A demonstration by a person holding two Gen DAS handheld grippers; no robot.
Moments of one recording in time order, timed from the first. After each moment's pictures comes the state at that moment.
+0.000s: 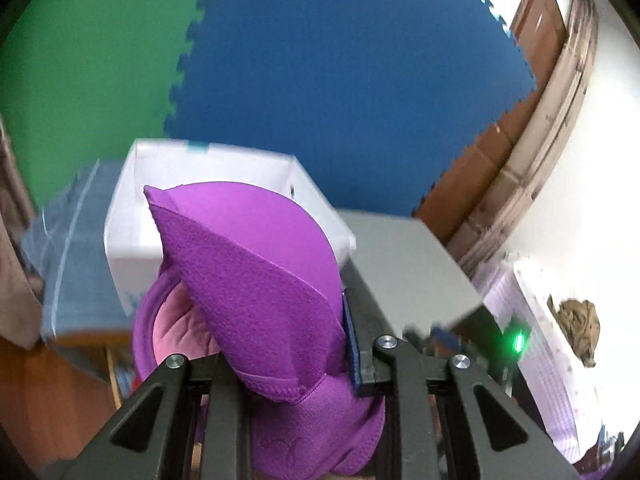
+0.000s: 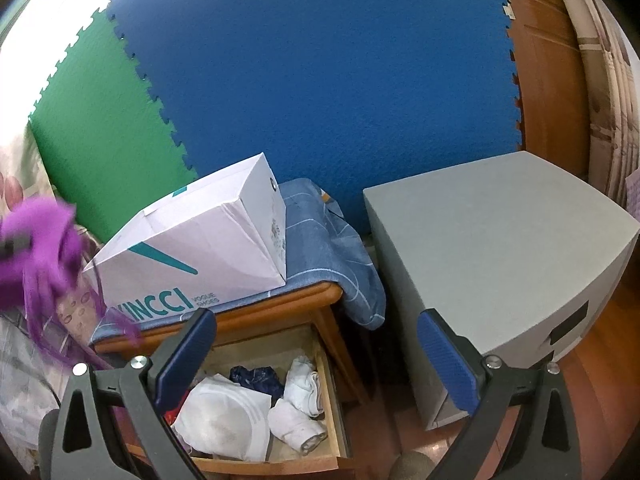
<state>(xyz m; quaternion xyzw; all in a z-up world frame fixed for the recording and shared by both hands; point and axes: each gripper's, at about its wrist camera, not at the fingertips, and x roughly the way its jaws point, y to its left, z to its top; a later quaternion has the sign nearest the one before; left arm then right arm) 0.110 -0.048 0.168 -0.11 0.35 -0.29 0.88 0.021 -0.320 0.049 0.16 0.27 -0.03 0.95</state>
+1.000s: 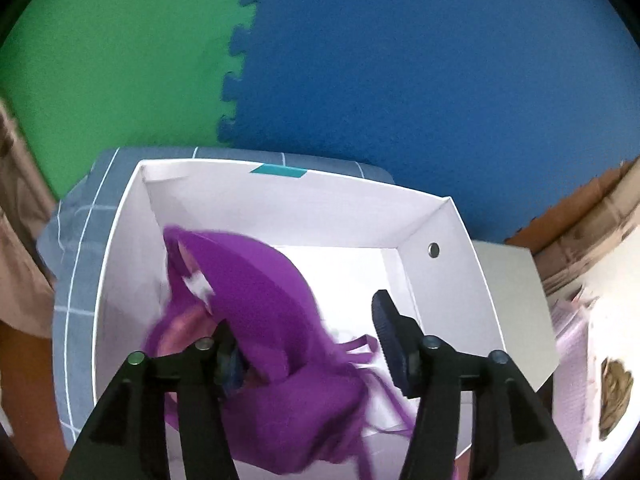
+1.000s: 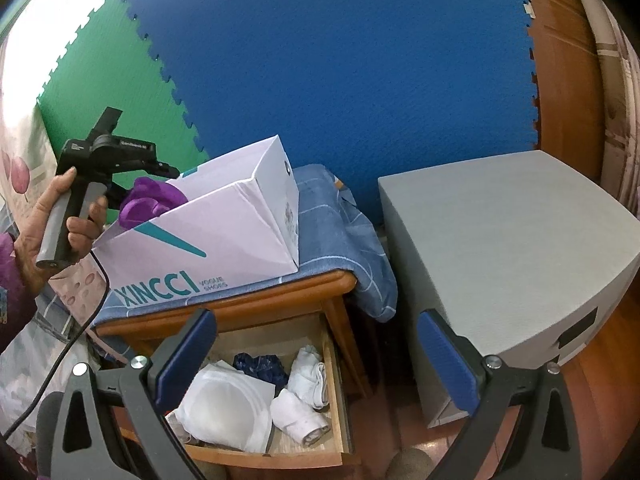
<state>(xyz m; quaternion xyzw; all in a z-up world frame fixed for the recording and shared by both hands) 0.337 -0.063 0.103 -0.12 0.47 -0.15 0.86 0.031 -0.308 0.043 0.14 0.29 0.00 0.95</state>
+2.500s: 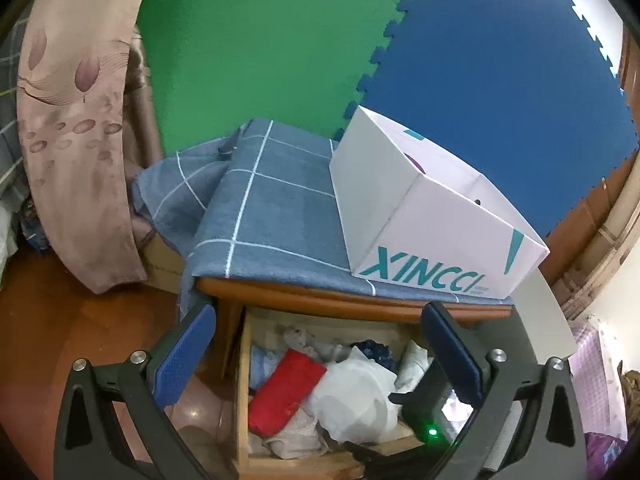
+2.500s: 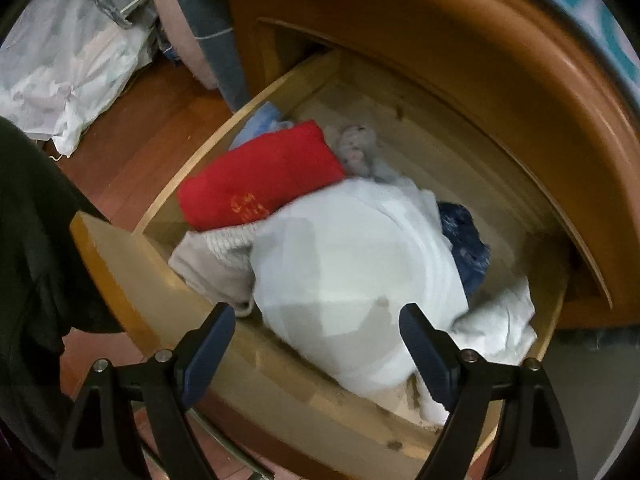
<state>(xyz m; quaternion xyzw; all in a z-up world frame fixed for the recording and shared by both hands) 0.108 0.107 0.023 -0.17 0.34 -0.10 0.92 0.120 -0.020 -0.124 -0.21 0.58 0.24 0.74</state>
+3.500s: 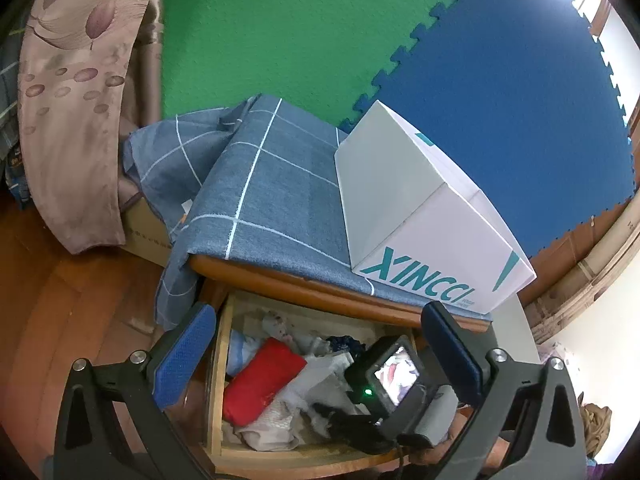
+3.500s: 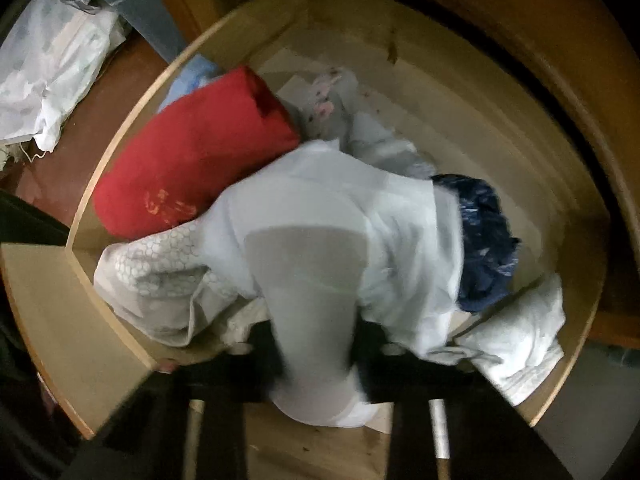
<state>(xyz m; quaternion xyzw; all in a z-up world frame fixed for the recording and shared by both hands) 0.117 0.125 0.008 -0.25 0.36 -0.12 0.89 0.164 -0.034 -0.177 -0.21 0.64 0.22 0.70</state>
